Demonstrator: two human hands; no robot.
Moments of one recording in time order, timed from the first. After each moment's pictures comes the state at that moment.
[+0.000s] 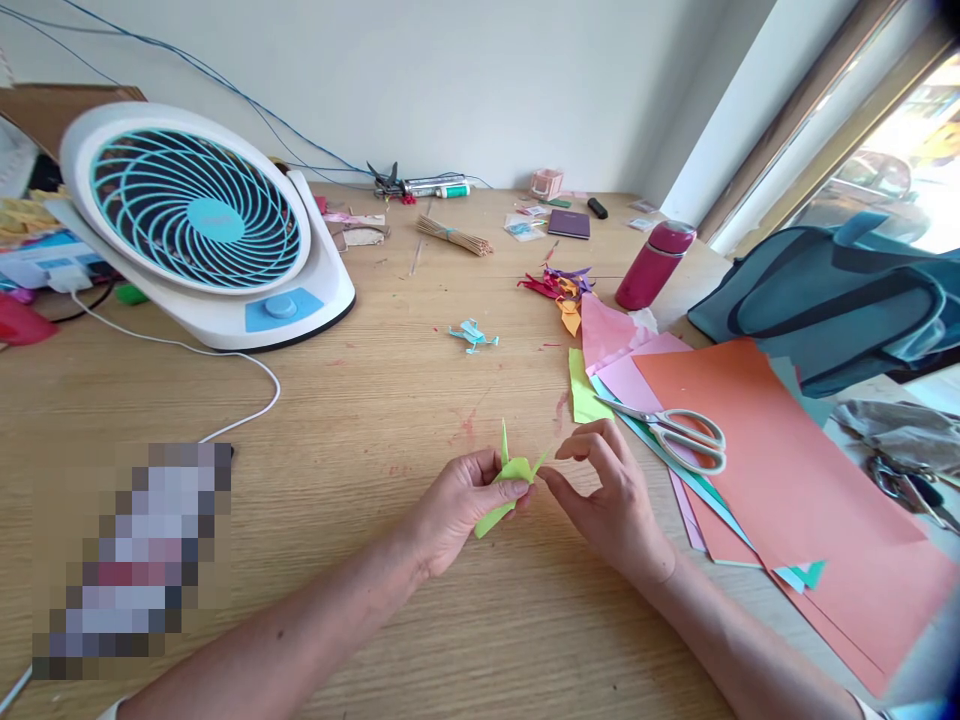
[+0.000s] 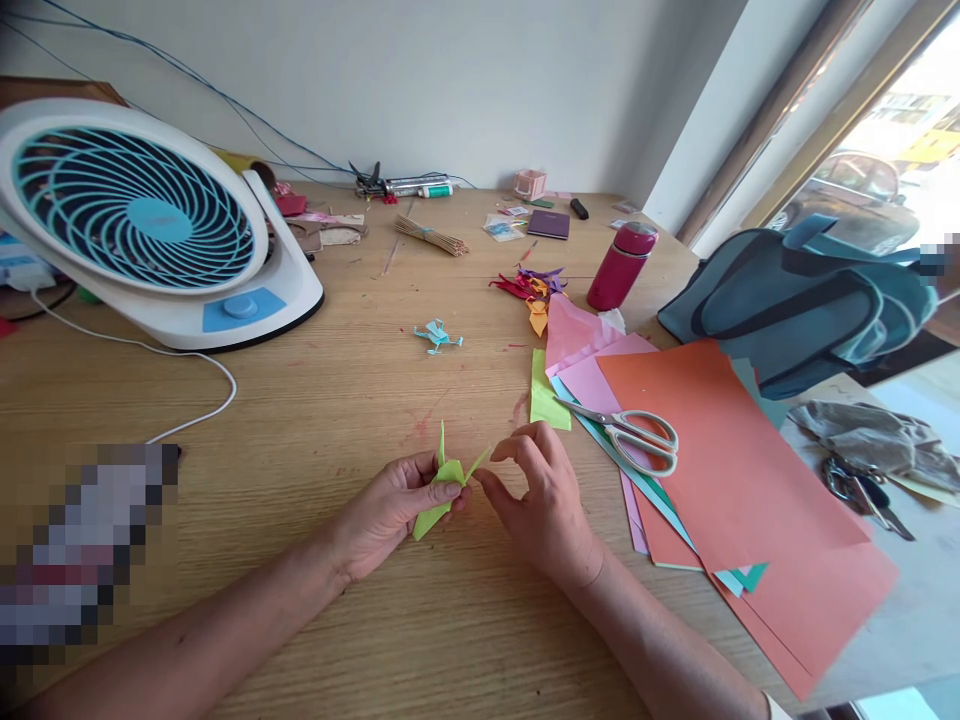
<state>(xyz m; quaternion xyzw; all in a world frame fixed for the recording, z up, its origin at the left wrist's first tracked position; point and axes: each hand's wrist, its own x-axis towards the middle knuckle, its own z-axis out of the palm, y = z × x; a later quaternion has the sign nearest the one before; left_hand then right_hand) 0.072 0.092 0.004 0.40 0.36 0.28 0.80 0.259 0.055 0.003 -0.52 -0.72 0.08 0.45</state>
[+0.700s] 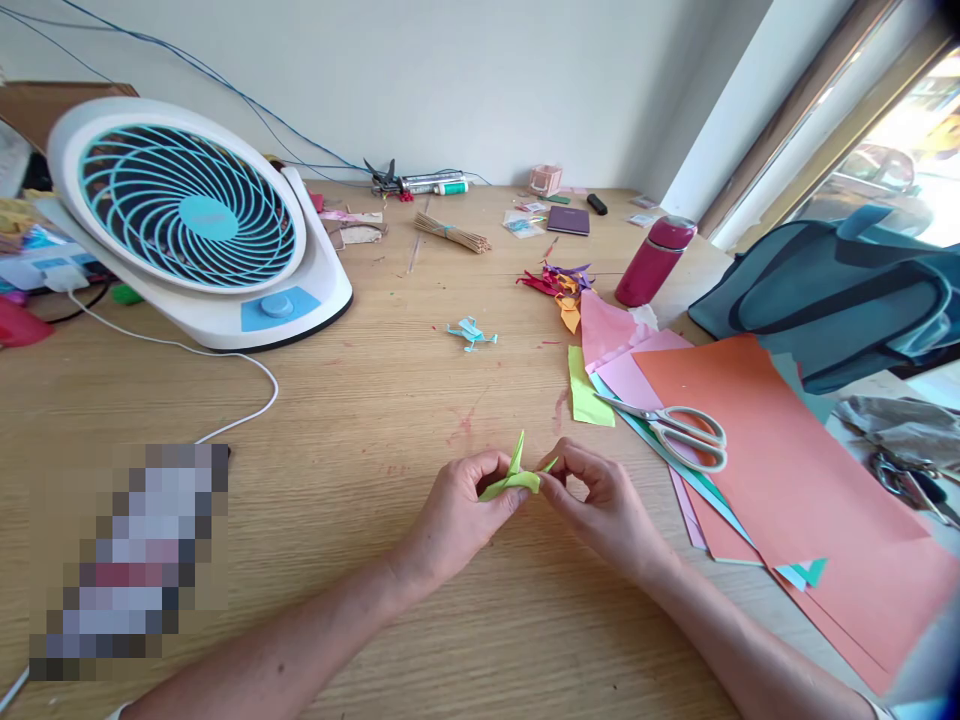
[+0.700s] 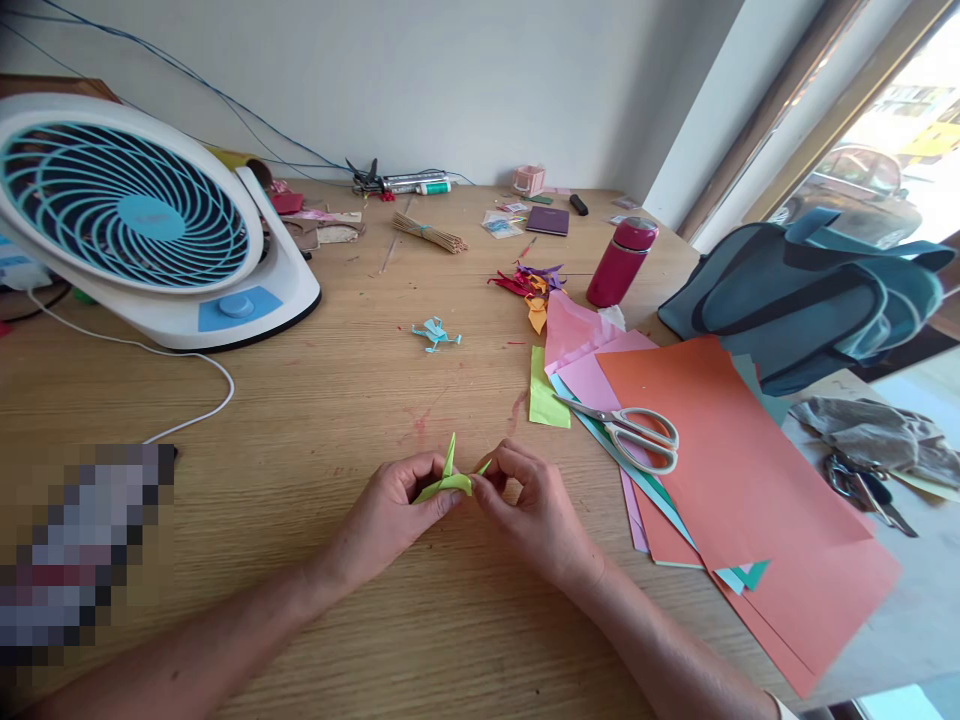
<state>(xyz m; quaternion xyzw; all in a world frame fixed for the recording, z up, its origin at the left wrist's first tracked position) 0.073 0.087 0.003 0.64 0.40 0.29 0.59 0.253 0.051 0.005 -0.54 -0.66 0.33 0.41</state>
